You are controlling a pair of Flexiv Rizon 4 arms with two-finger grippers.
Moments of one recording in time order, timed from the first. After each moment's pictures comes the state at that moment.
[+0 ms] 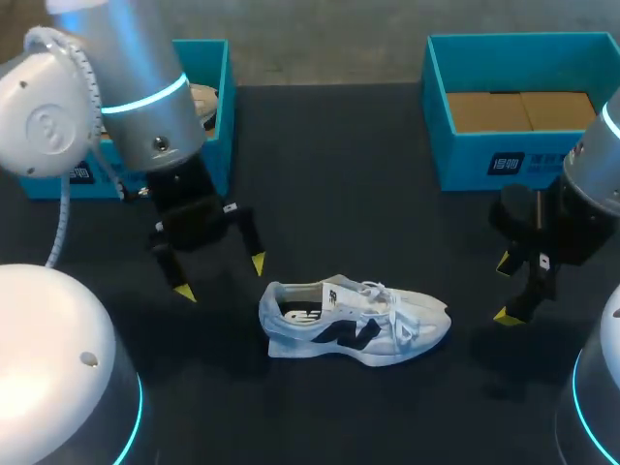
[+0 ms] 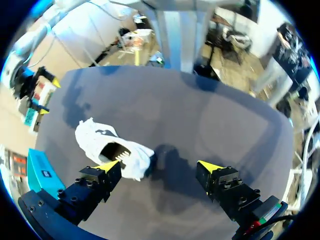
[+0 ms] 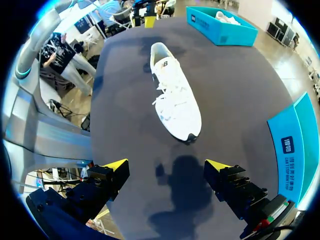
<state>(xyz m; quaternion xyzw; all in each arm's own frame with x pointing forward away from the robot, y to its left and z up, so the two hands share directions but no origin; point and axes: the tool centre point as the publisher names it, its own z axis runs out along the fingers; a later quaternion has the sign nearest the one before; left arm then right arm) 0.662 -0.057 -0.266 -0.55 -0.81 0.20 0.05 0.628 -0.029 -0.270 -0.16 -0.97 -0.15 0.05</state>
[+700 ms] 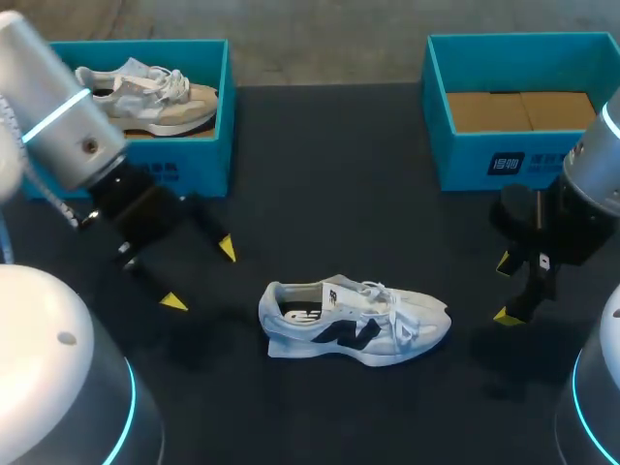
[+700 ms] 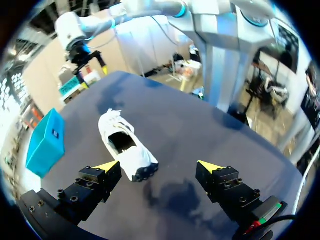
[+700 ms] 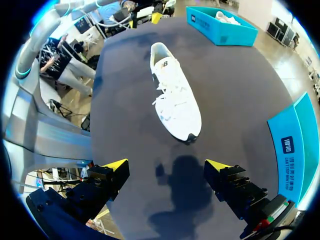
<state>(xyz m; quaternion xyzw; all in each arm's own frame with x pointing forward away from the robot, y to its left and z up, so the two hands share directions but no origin) 0.665 -0.028 -0.277 -0.34 -0.87 0.37 0.06 0.628 -0.029 -0.270 -0.16 -0.97 -0.15 0.05</state>
